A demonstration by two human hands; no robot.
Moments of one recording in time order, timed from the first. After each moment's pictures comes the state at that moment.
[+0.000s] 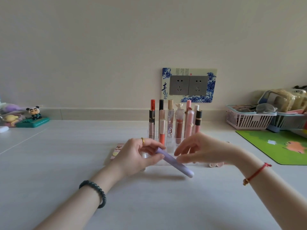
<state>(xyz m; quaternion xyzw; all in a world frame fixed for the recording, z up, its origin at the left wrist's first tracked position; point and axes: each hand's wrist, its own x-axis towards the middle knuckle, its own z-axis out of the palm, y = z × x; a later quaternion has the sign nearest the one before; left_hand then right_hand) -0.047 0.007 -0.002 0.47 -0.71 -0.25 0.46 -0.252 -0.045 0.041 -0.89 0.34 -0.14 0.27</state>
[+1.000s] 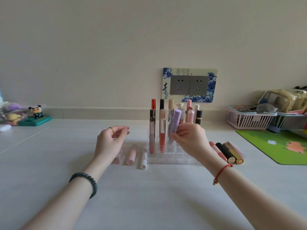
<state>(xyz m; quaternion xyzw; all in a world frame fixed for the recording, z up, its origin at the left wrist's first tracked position) 0.000 -0.013 -0.007 0.61 -0.48 -0.14 0.61 -0.212 -0.066 0.015 -0.76 0.43 -0.46 0.17</state>
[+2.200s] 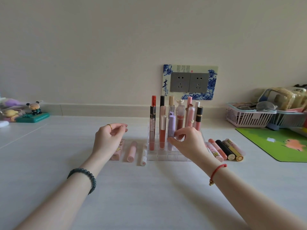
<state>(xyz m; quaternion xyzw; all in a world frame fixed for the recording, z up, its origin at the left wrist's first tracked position) 0.007 -0.018 -0.010 0.62 -0.48 -0.13 0.60 -0.207 -0.075 -0.005 -0.77 0.48 -0.39 0.11</state>
